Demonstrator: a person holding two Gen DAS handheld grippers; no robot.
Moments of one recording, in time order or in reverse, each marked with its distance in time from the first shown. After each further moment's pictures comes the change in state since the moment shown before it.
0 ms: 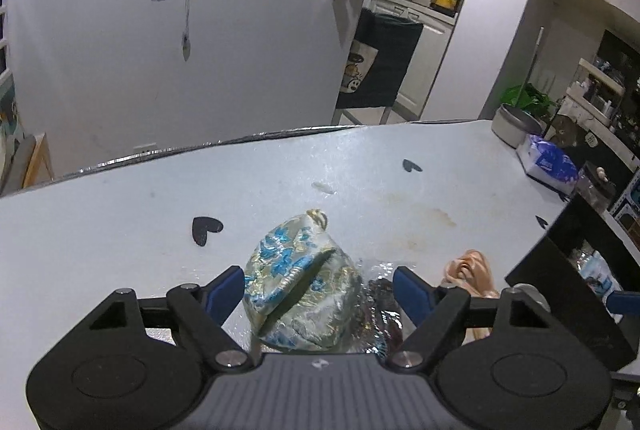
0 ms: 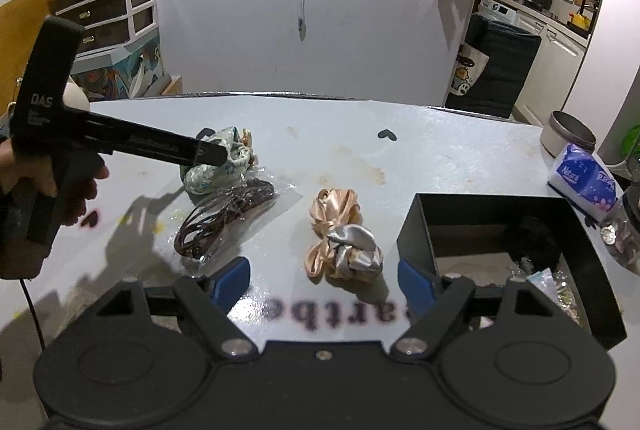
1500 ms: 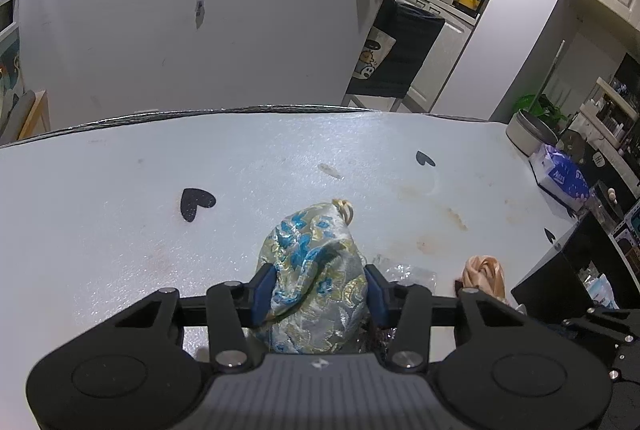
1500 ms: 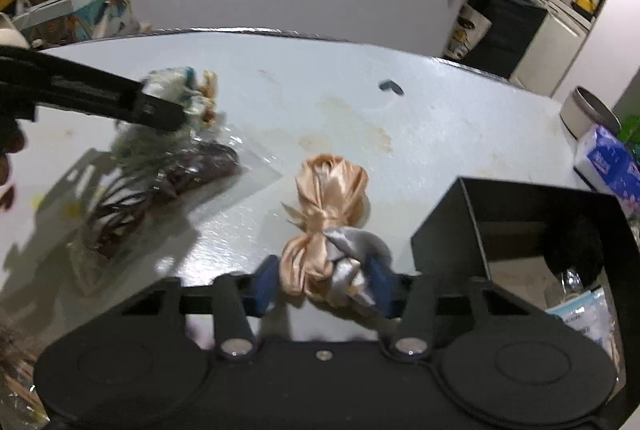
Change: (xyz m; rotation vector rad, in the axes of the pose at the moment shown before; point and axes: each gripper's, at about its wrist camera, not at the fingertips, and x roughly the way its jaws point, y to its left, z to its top) left arm 0.022 0.007 -0.001 -0.097 0.049 -0.012; right arm 0.099 0.005 0.008 -0.028 0.145 -0.088
